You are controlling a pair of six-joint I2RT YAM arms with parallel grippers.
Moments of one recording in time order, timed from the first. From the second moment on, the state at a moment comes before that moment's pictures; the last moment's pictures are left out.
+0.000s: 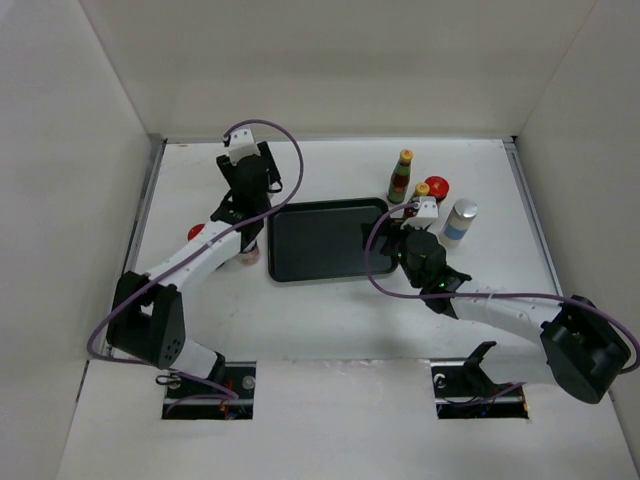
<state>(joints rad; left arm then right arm) -0.41 1.48 1.04 0.21 -0.65 -0.31 0.73 1.24 0.53 0.54 0.45 0.44</state>
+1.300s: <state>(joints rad) -0.59 1.57 0.93 0.33 -0.67 -0.30 0.72 1.22 0.53 0.54 0.45 0.45</state>
